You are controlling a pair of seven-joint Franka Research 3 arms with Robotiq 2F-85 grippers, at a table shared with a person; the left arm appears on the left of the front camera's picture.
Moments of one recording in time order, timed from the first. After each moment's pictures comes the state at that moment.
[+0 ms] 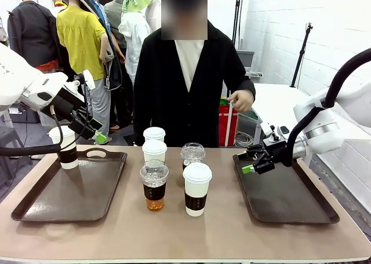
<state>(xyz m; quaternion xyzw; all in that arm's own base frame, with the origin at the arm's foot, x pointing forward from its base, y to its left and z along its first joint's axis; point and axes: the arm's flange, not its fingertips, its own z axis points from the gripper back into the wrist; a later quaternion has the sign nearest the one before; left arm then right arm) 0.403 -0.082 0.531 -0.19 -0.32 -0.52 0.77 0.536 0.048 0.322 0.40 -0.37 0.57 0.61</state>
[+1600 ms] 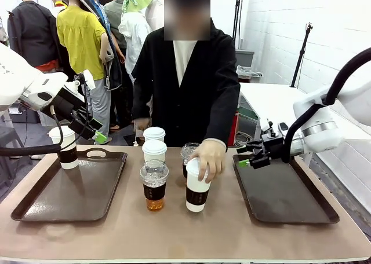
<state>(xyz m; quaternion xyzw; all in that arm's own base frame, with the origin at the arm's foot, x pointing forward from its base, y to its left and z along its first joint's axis) 0.403 -0.082 0.531 -0.19 -0.32 -0.52 0.77 0.535 0.046 0.336 0.37 -0.40 0.55 0.63</state>
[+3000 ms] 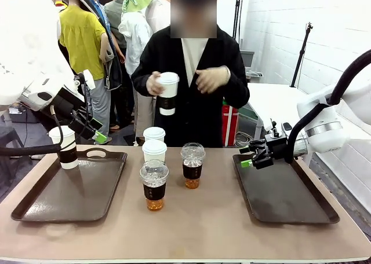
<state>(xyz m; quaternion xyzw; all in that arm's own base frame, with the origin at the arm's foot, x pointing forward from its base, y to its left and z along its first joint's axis) 0.403 -0.082 0.531 -0.19 -0.32 -0.52 0.77 0.531 0.044 0.337 0.37 -0.40 0.55 0.64</state>
